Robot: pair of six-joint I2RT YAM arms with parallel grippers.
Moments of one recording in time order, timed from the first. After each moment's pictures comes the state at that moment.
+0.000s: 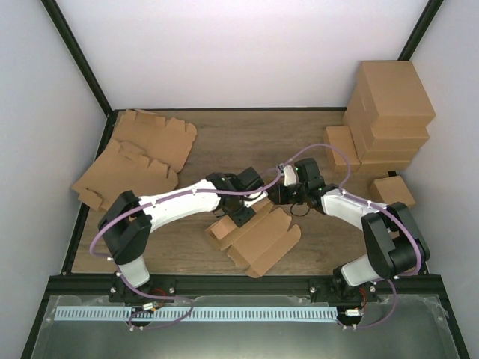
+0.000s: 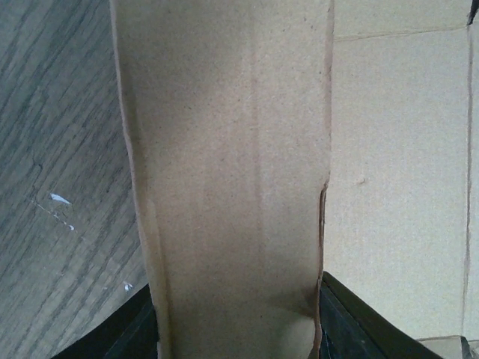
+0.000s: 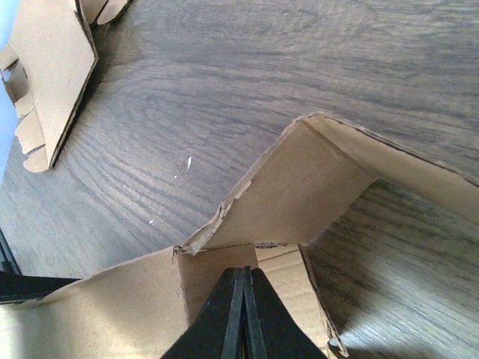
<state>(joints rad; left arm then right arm) -0.95 1.75 1.30 -0.83 -0.01 -0.03 0.40 1.46 0.70 -0.06 -0.56 0.37</state>
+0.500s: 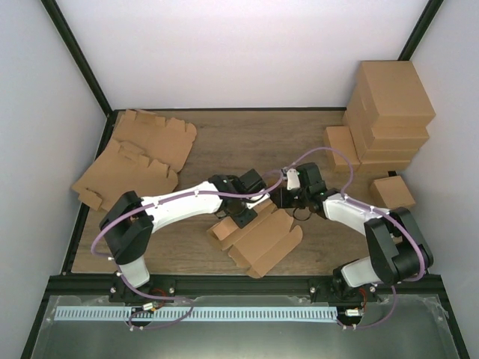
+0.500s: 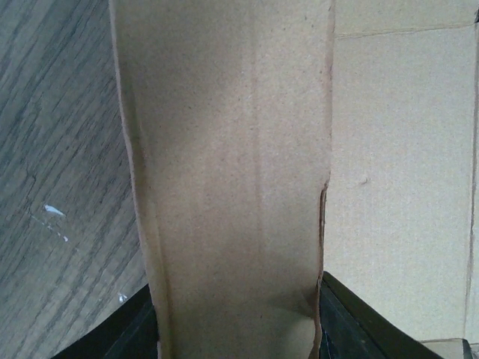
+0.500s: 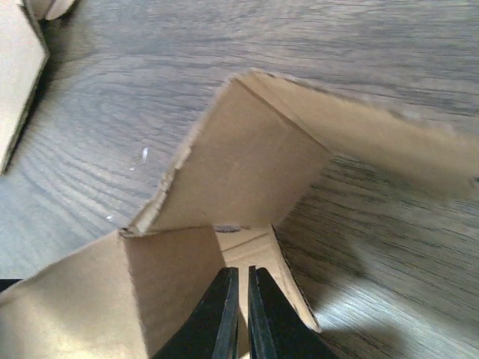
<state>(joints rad) -0.97 1.75 1.29 -0.82 -0.02 -0.03 0.40 1.44 0.65 -0.06 -0.49 0.37</state>
